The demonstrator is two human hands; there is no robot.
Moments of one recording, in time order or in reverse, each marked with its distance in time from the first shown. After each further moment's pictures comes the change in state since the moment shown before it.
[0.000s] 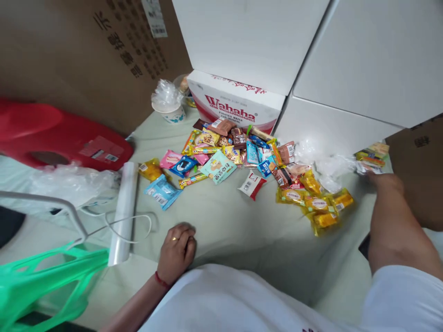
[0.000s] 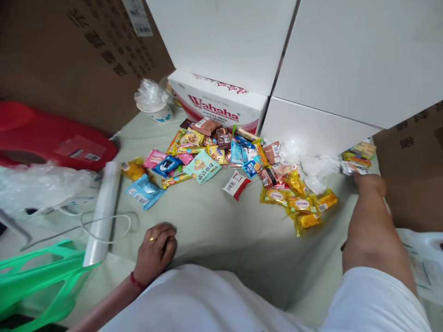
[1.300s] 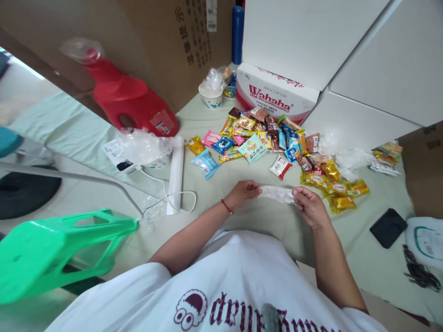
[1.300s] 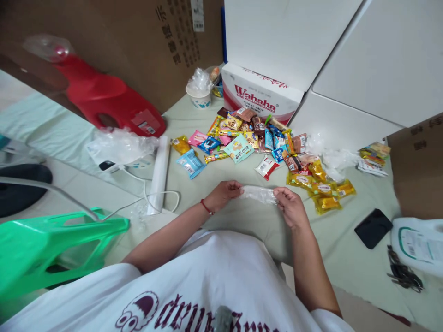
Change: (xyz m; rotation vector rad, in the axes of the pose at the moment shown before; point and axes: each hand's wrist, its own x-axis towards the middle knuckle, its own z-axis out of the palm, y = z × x) left_hand 0.090 0.051 0.024 -1.398 -0.489 -0.599; right_hand -0.386 -0.090 -0.044 0.981 -1.046 0.099
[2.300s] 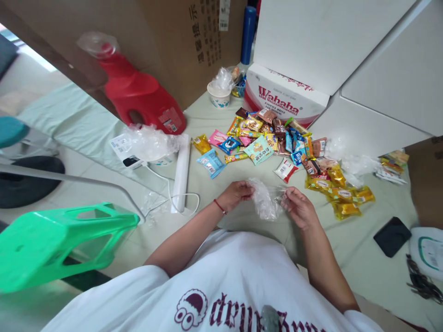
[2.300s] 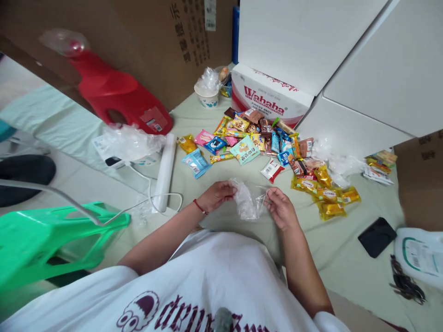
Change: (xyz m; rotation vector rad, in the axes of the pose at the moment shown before) left_hand -0.012 -0.003 -0.034 -0.230 0.070 -0.112; right_hand 0.006 0.020 0.040 0.204 -0.135 0.116
